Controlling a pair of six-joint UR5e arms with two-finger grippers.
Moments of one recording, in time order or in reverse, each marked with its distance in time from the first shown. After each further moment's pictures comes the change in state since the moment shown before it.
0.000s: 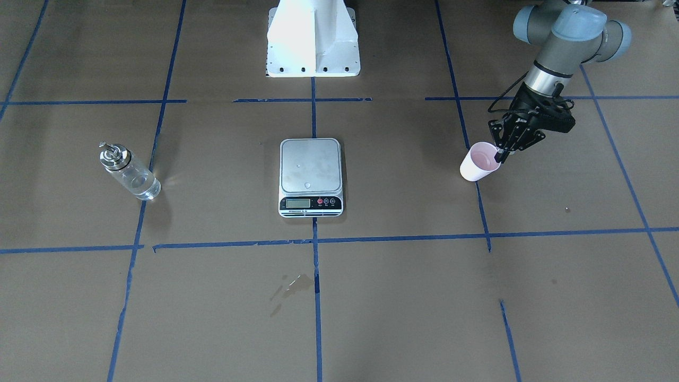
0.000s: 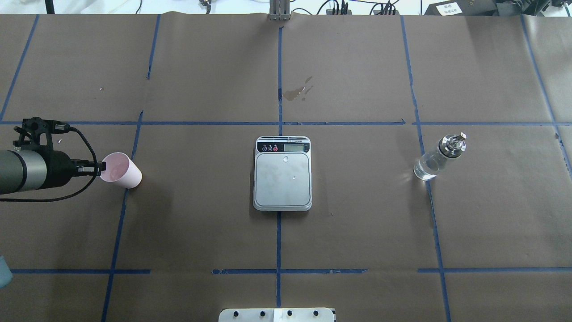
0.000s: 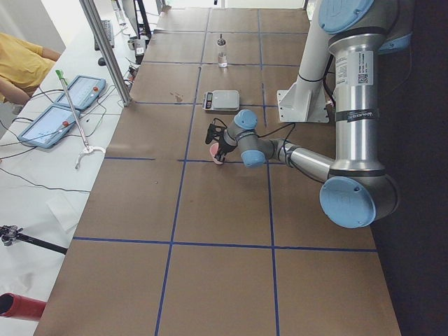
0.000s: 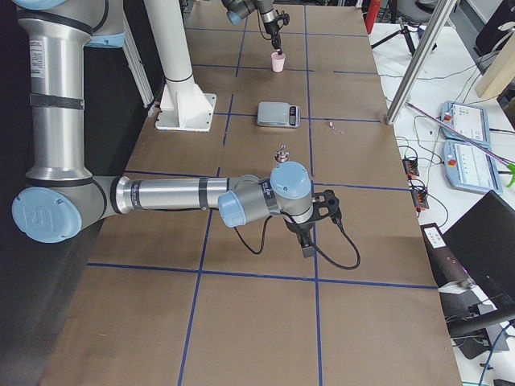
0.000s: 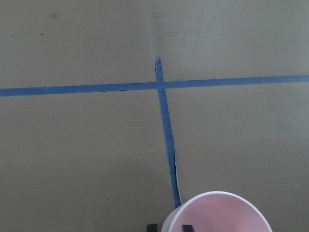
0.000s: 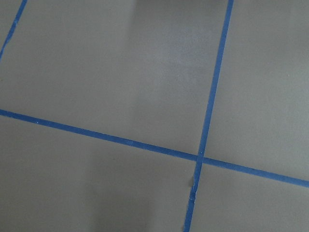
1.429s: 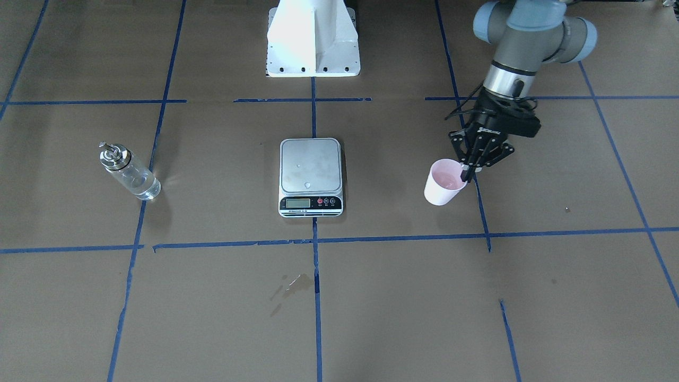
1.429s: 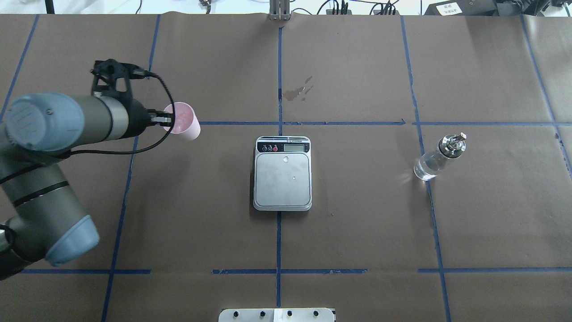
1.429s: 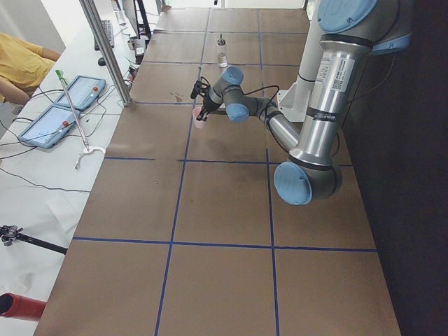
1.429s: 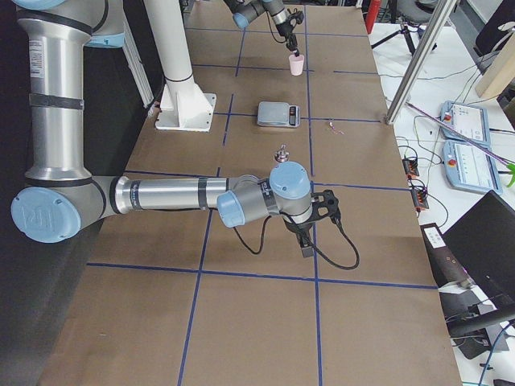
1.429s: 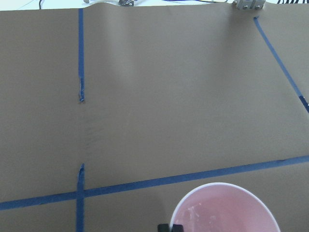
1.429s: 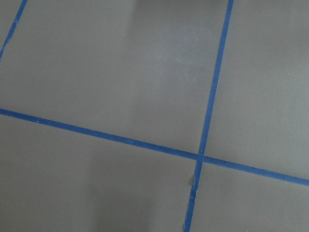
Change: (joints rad) left arm 0.012 -0.450 -0.035 0.459 0.123 0.061; right arm 0.001 -0.004 0.003 0.000 0.002 0.000
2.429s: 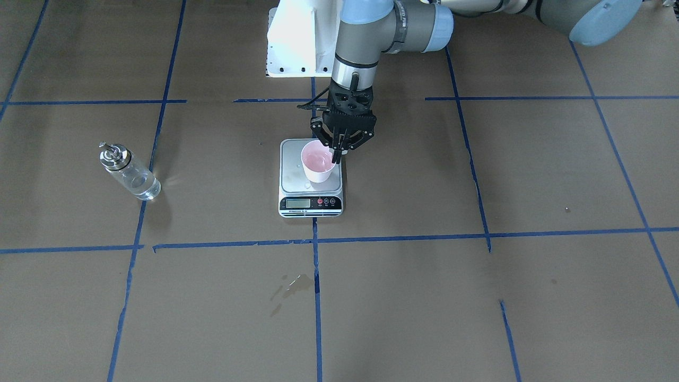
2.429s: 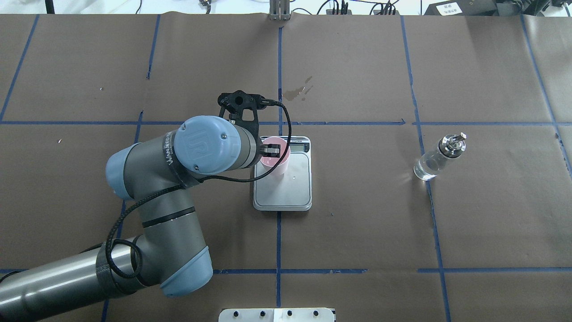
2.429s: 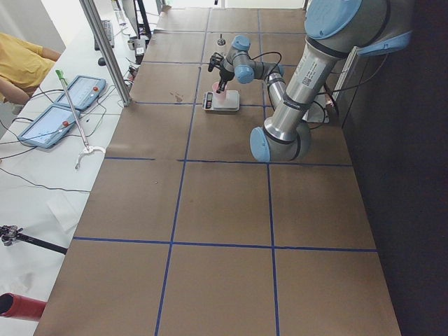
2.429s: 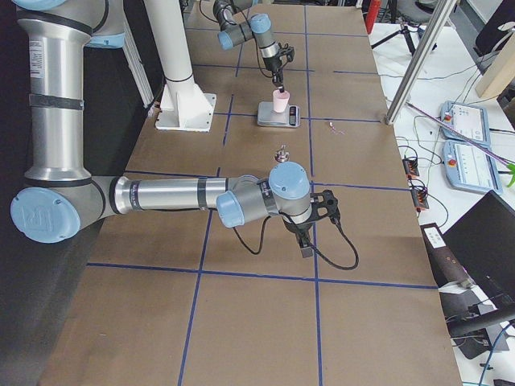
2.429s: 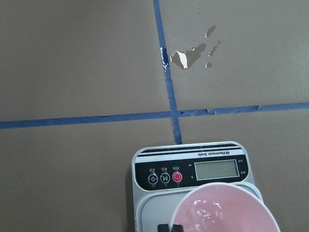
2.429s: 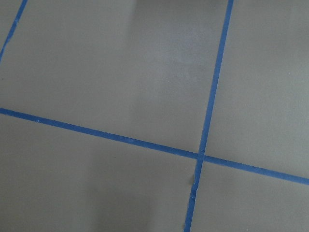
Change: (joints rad) left arm 0.213 -0.362 0.180 0.225 0.040 -0.180; right arm 0.000 -0.003 0.004 0.000 0.000 0.002
